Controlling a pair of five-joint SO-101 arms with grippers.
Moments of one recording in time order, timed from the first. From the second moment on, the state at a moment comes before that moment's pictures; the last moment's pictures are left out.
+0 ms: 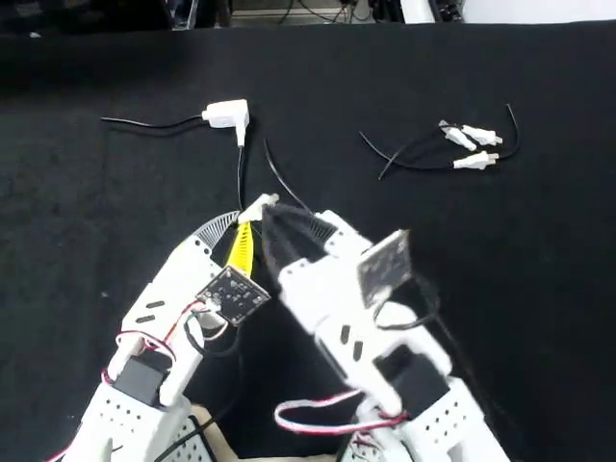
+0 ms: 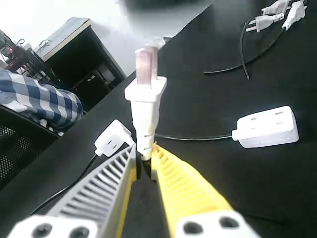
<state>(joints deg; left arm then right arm) 18.6 -96.0 96.8 19.3 -32.0 -36.6 -90.5 82.2 21.8 -2.7</state>
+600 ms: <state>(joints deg) 19.9 -96.0 93.4 28.1 -32.0 -31.4 -92.9 93.0 10.1 -1.1</state>
